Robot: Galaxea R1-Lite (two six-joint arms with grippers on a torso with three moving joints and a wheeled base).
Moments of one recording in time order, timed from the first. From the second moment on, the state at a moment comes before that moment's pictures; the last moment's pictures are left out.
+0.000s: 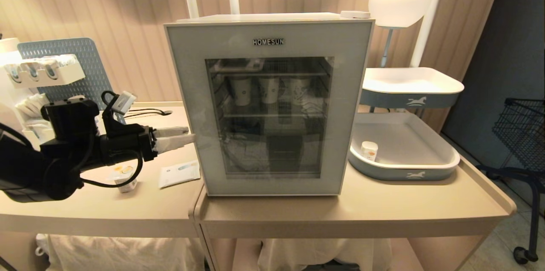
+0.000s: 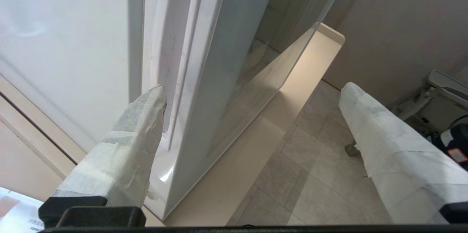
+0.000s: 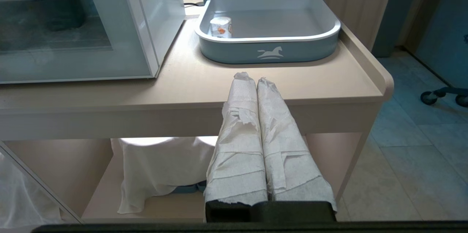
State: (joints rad) left arm 0.09 1.93 -0.86 -0.89 -1.13 -0.12; right arm 0.00 0.00 0.00 0.00 0.00 0.00
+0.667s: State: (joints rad) left arm 0.02 1.98 -0.92 -0.90 -1.11 -0.19; right arm 0.00 0.00 0.00 0.00 0.00 0.00
